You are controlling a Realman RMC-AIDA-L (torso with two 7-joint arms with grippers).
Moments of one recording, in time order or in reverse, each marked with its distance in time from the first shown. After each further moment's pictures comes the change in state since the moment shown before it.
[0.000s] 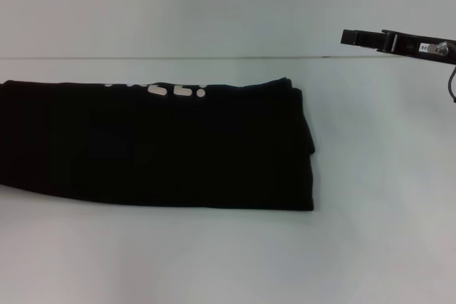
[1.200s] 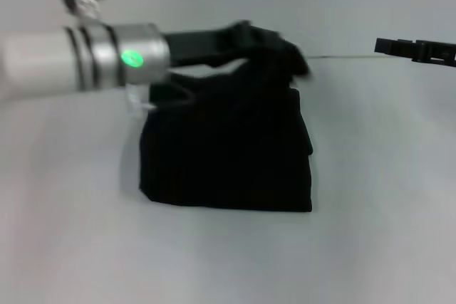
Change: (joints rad) left arm -0.339 -0.226 0.294 -0.293 -0.666 0.059 0.159; right arm -0.056 -0.052 0.000 -0.010 -0.003 -0.032 -0.085
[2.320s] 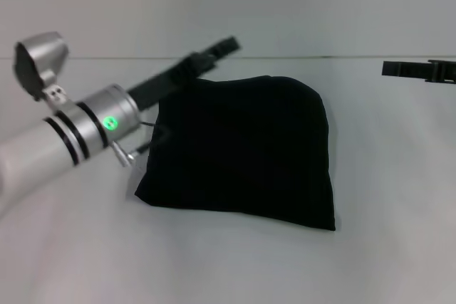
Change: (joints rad) left arm 0.145 0.020 0.045 -0.390 -0.533 -0.186 0.538; right arm -0.038 -0.053 -0.065 -0.003 -0.007 -0.128 0.091
